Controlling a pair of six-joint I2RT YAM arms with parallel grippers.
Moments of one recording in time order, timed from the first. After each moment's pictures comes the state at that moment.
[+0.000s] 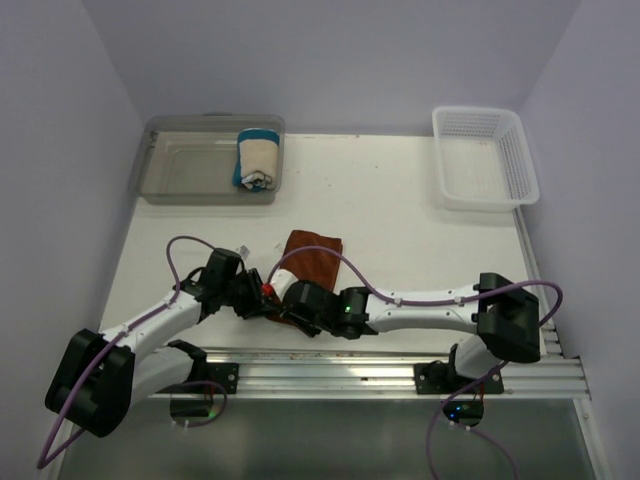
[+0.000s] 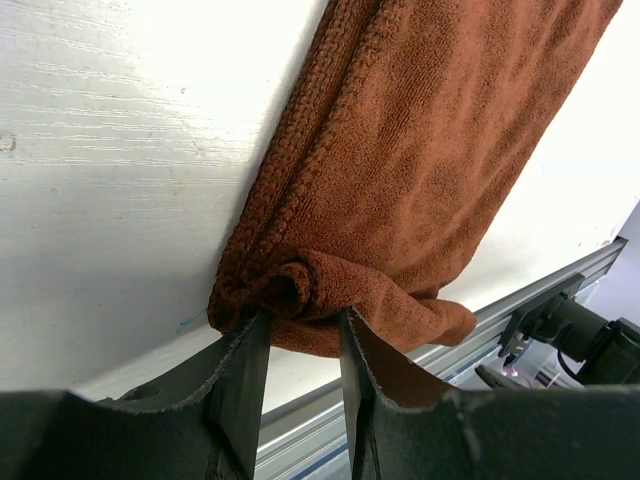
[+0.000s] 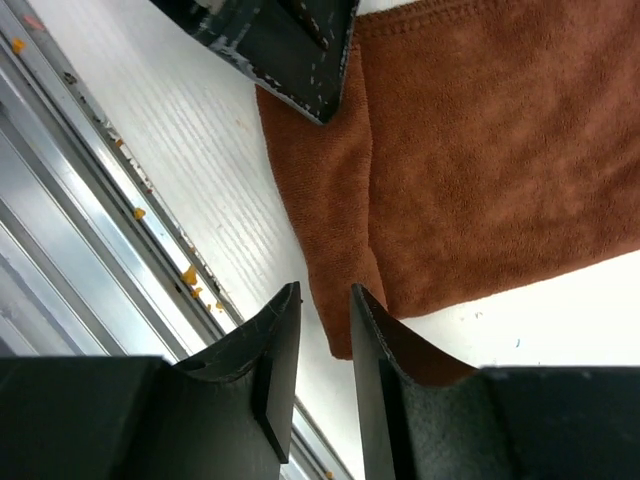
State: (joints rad) left arm -0.41 1.08 0.37 -0.30 0.36 -0.85; right arm 1.32 1.59 1.02 -0.34 0.25 0.22
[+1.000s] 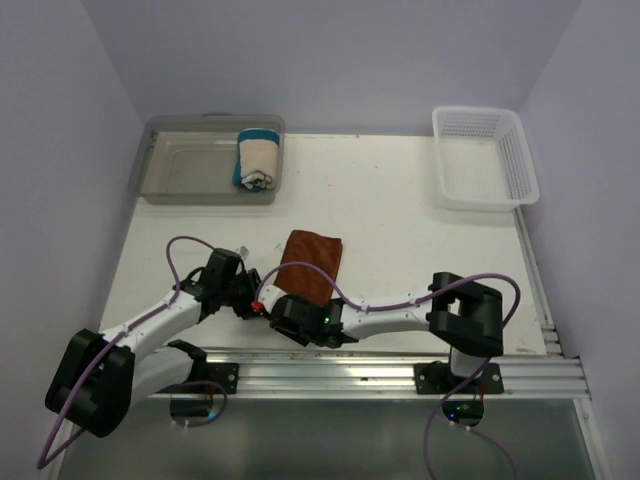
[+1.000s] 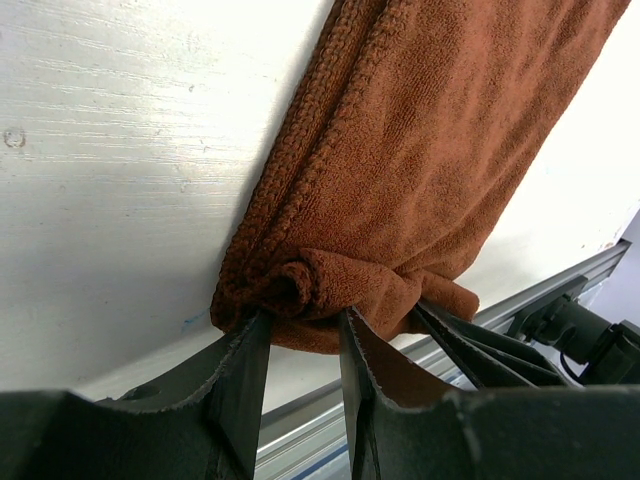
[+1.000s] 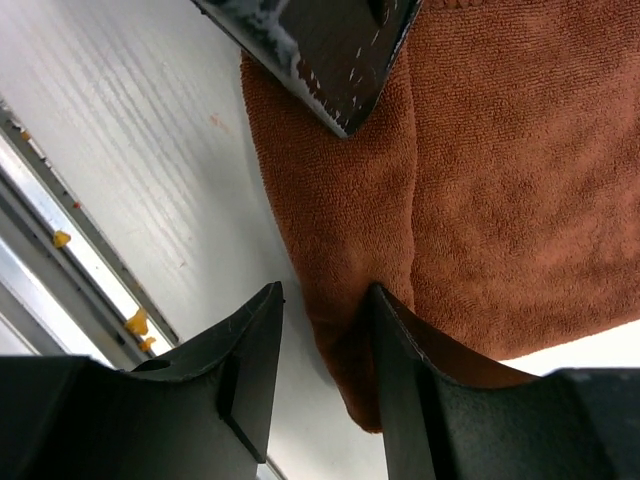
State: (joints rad) left arm -0.41 1.08 0.38 -0.31 0.36 -0.85; right arm 1.36 1.77 1.02 -0.23 0.33 0.15
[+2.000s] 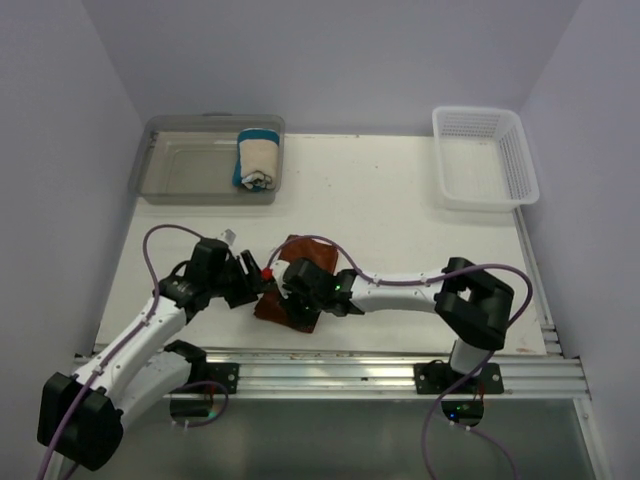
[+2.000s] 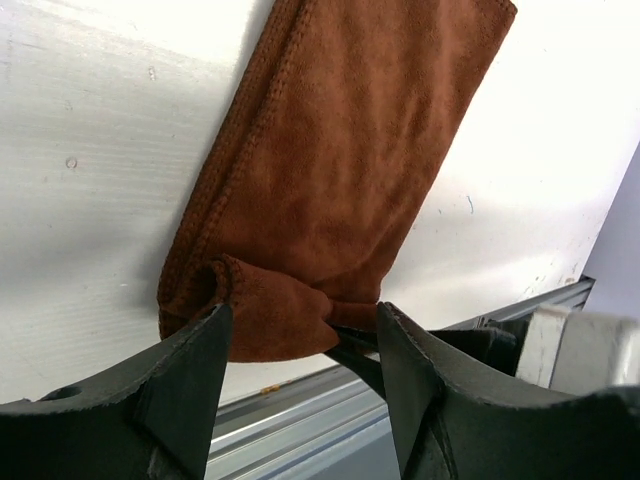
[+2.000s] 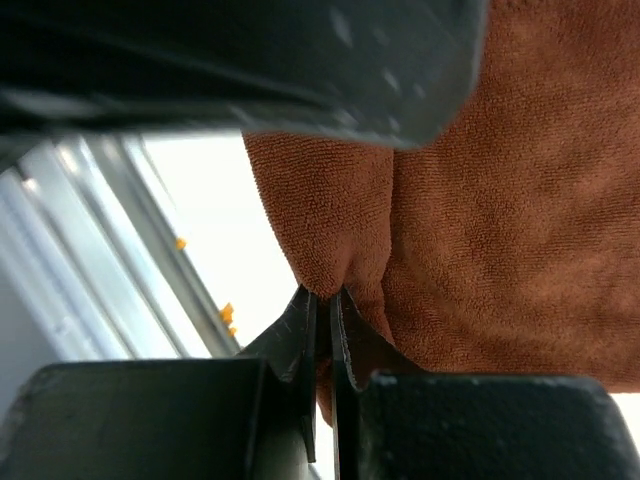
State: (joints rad) left arm -0.38 0.88 0.51 -0.51 0.26 -0.85; right arm 1.17 1.75 1.03 -0.19 -0.10 0.24
